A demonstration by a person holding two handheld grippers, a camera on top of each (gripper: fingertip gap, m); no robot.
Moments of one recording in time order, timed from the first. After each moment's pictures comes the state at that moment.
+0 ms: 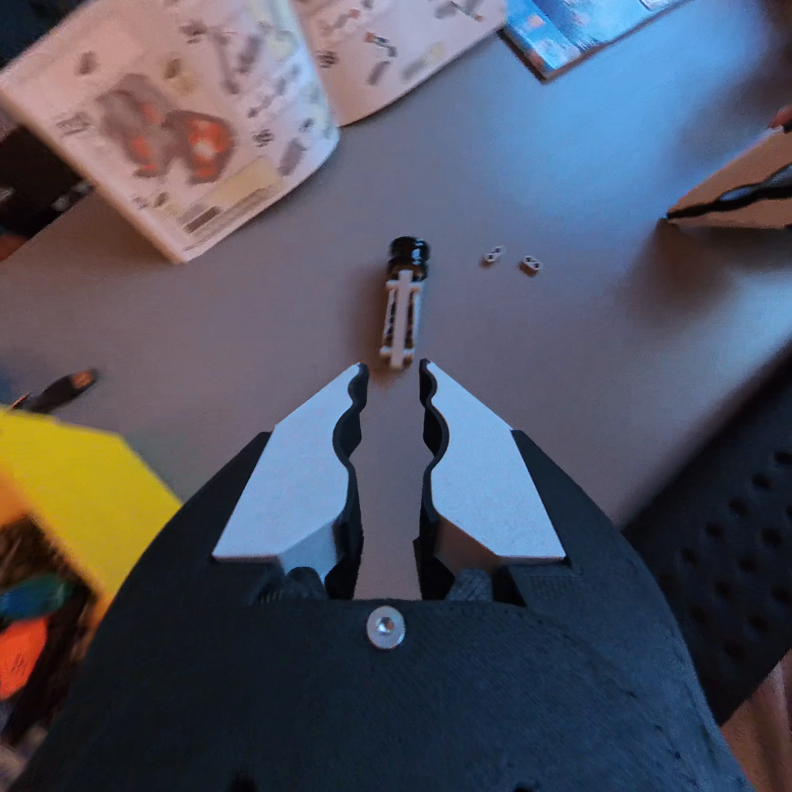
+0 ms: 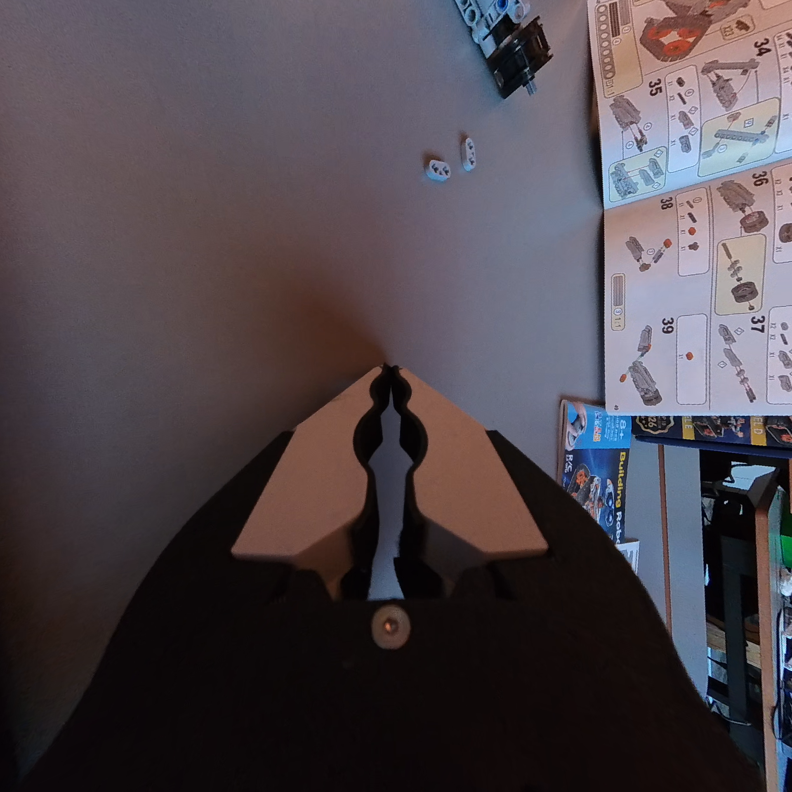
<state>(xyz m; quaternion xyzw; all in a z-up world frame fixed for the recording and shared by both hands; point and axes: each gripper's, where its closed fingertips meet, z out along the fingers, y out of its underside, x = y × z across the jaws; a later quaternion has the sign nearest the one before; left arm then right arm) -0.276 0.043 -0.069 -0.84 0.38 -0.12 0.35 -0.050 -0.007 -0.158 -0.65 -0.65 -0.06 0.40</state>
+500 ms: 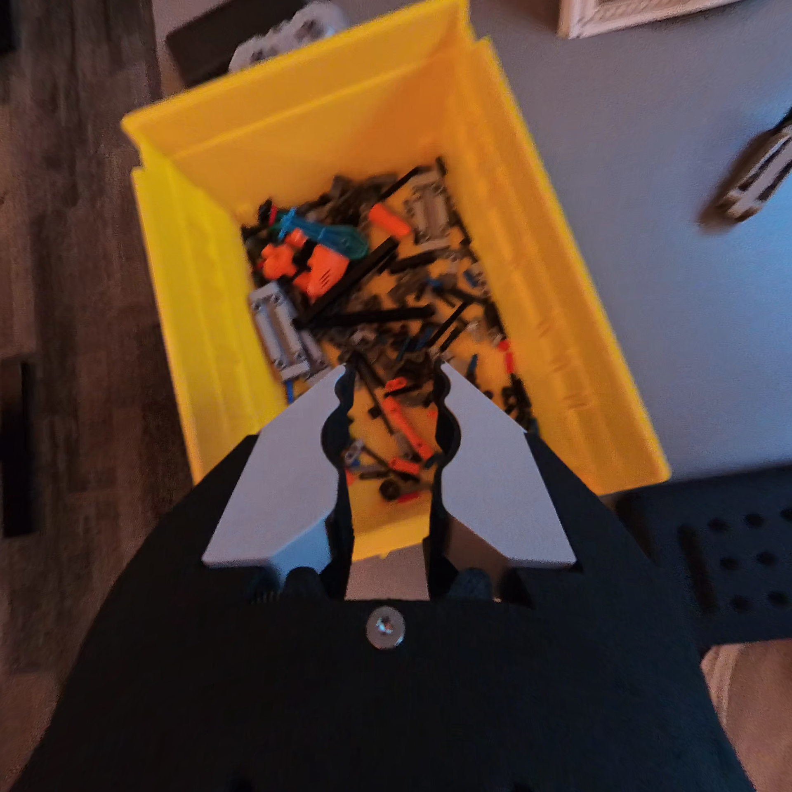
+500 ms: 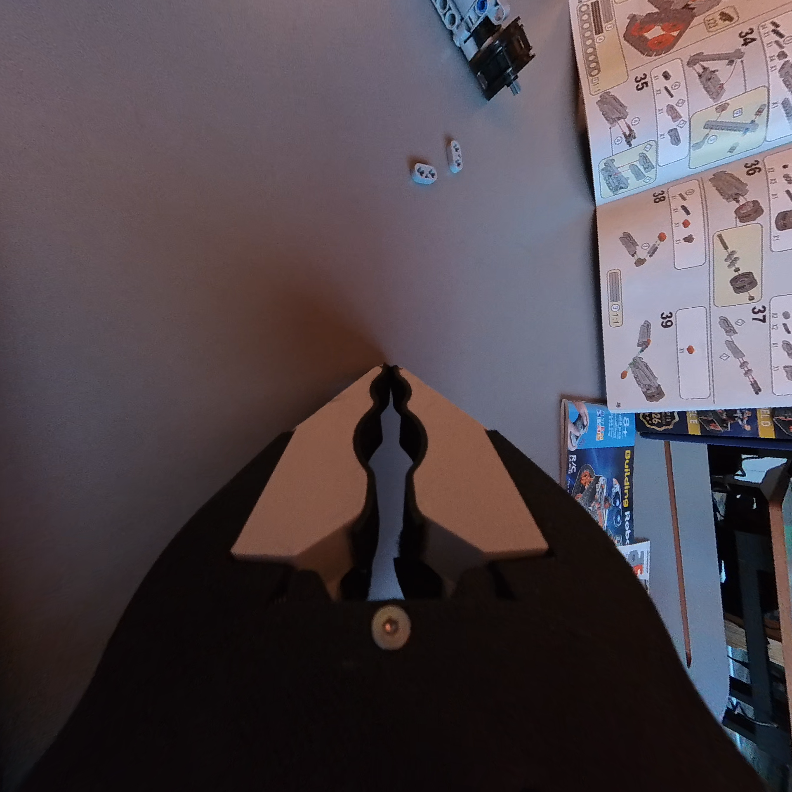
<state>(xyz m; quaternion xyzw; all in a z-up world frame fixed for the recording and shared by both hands) -0.528 0.002 -0.052 -0.93 0.14 0.00 0.35 -0.052 -0.001 -0.158 -0.65 -0.63 -0.05 0.41</state>
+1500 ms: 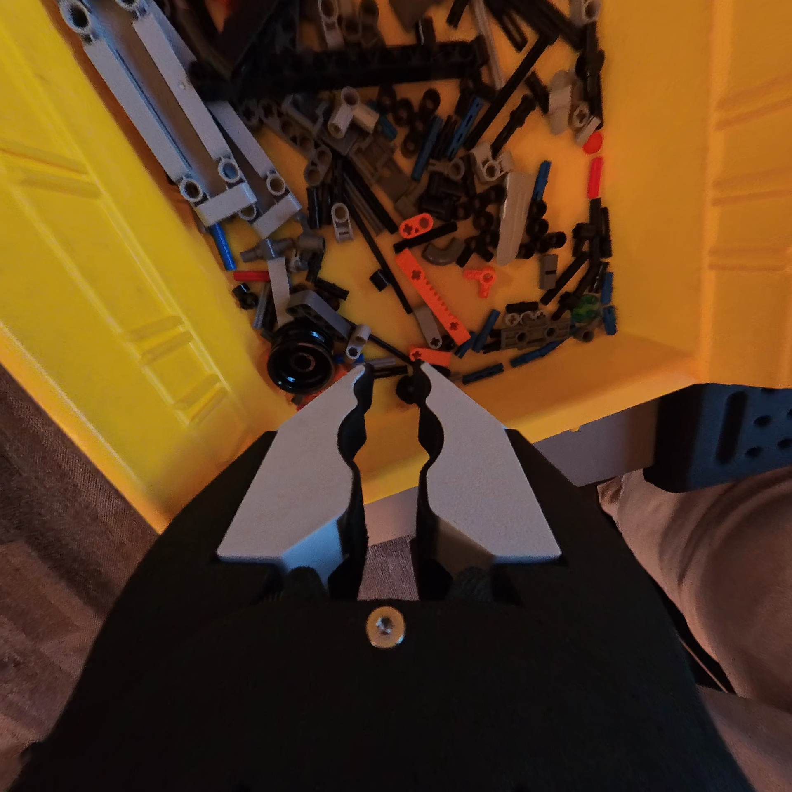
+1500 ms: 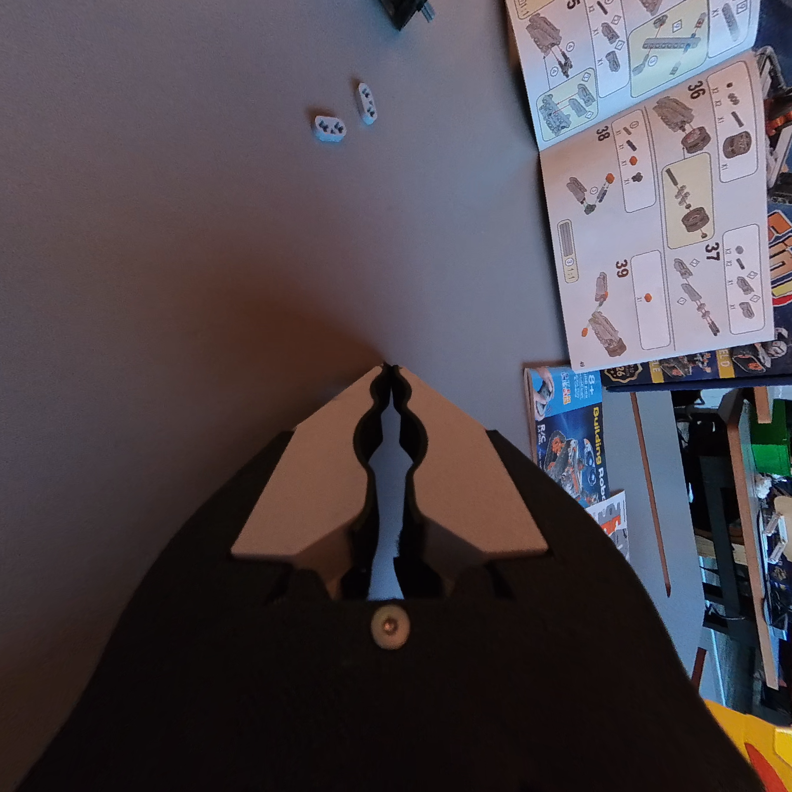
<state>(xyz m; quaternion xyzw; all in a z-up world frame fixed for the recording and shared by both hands) -0.569 -0.045 -0.137 -0.98 0.15 -0.07 0.08 -0.041 0.033 -0.158 -0.69 -0.57 -0.10 0.43</state>
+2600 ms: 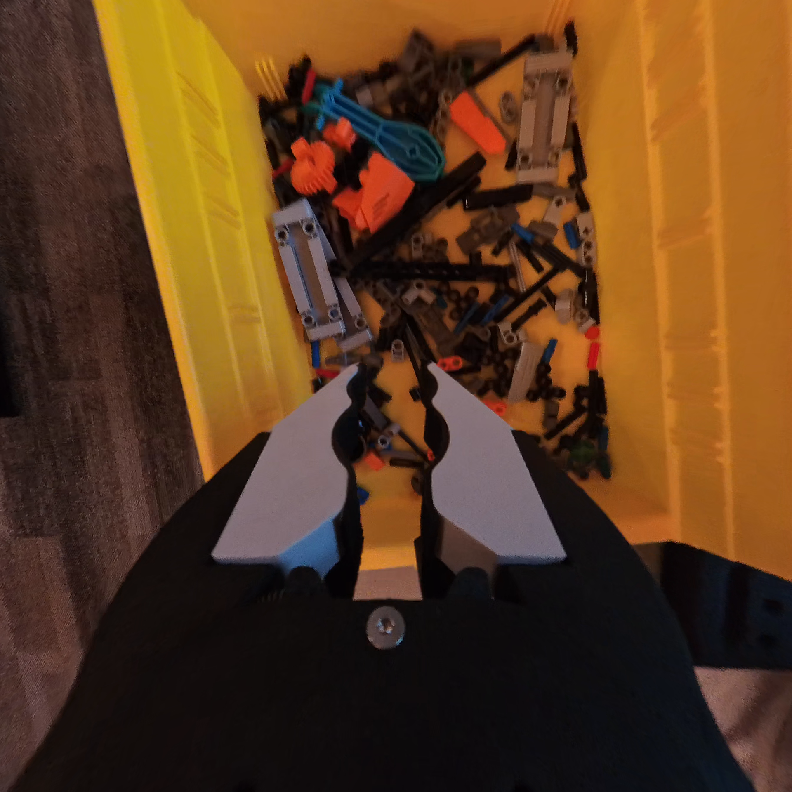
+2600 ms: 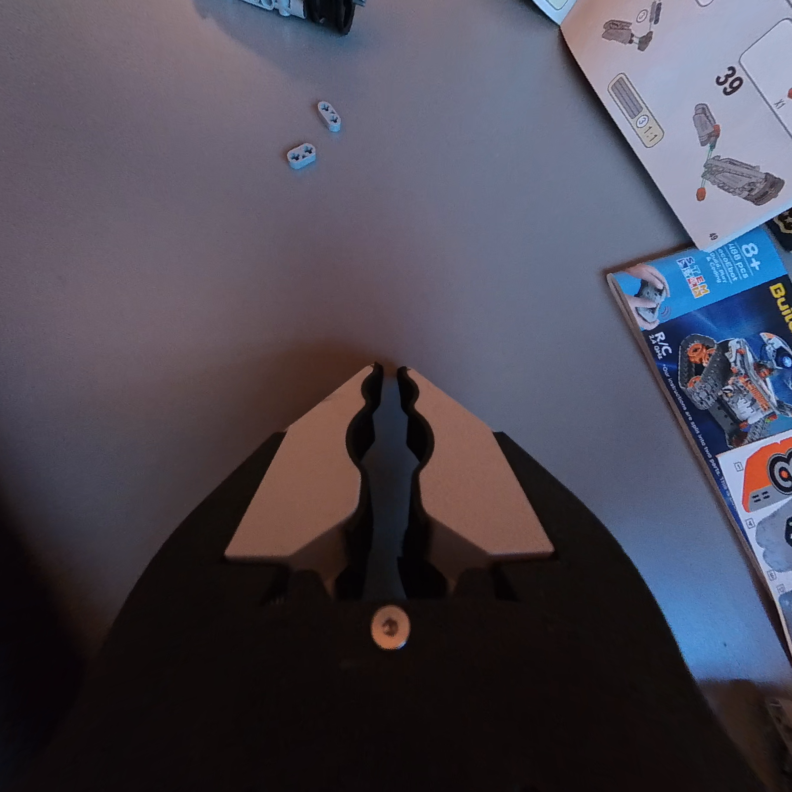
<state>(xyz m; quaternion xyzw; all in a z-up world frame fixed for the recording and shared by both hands) -0.570 0.018 -0.100 -0.97 0.07 0.02 0.23 -0.030 0.014 -0.159 -0.82 -0.43 0.09 0.38</state>
